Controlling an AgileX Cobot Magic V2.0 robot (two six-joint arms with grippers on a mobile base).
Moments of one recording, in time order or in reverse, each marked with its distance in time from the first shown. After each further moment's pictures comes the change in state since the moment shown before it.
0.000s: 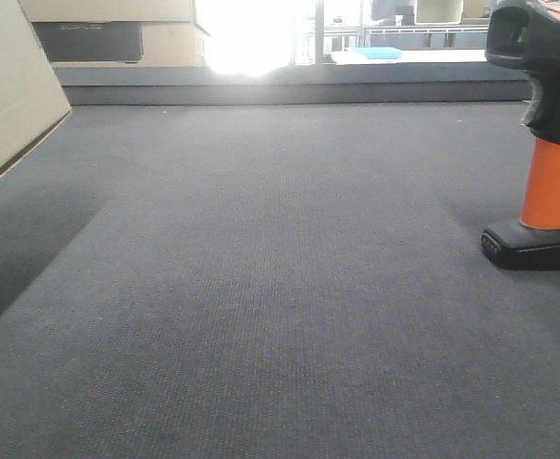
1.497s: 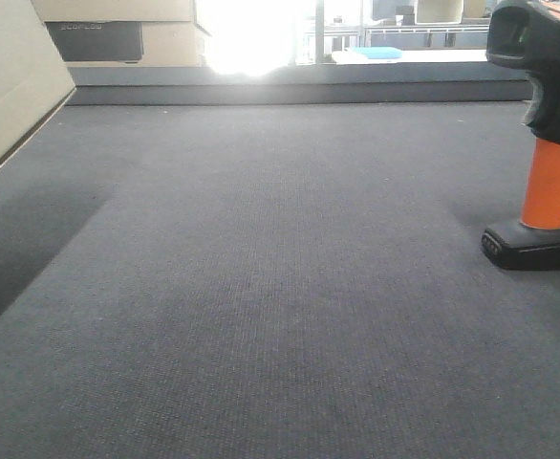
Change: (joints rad) left arm 0.000 0.000 0.002 0.000 -0.066 0.000; right arm 0.180 0.595 0.234 0.203 -0.589 -0.052
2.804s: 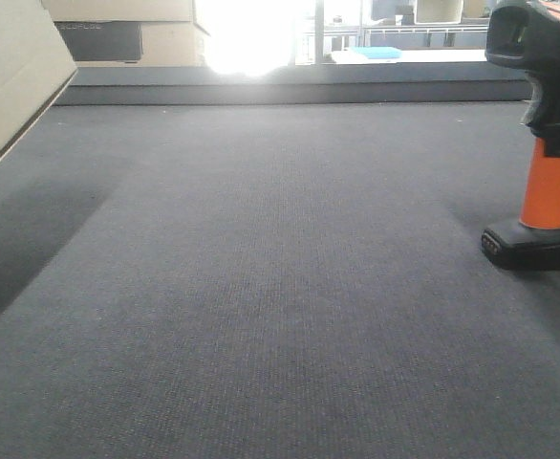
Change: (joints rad) left arm 0.000 0.000 0.000 0.000 -0.051 0.000; right arm 0.040 0.321 0.131 -0.092 -0.665 0.130
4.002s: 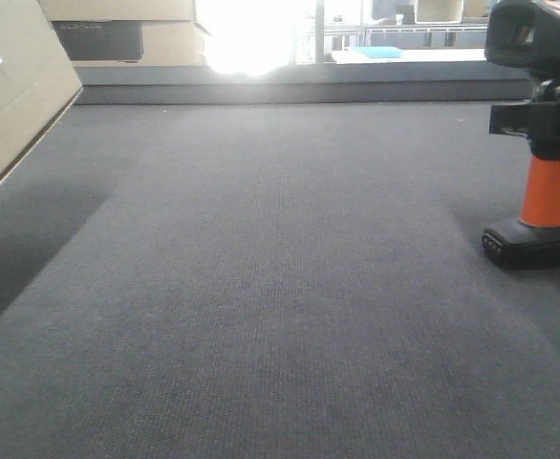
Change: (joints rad) left arm 0.000 0.038 0.003 0.000 -0.011 0.000; right arm 0.000 0.268 -0.093 -0.022 -0.245 0.047
